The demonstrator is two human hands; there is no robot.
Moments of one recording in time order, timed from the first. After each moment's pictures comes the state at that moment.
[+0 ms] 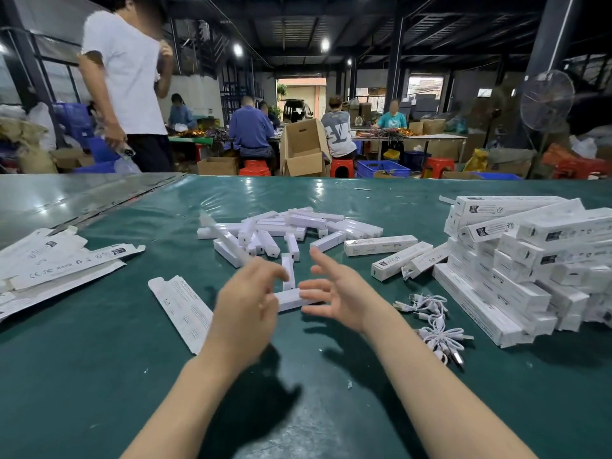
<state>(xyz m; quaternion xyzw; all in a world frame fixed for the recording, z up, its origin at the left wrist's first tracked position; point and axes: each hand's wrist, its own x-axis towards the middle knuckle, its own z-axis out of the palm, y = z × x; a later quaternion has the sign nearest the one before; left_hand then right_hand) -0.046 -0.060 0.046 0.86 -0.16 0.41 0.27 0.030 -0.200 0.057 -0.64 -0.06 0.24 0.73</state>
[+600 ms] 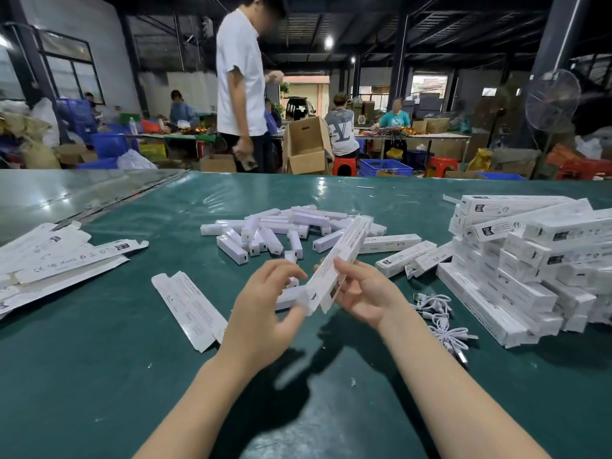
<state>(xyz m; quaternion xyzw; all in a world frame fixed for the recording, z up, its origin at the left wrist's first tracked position) -0.045 -0.071 0.036 0.85 -0.16 0.33 0.38 0.043 -0.217 0.047 -0.44 -0.06 0.22 0.87</state>
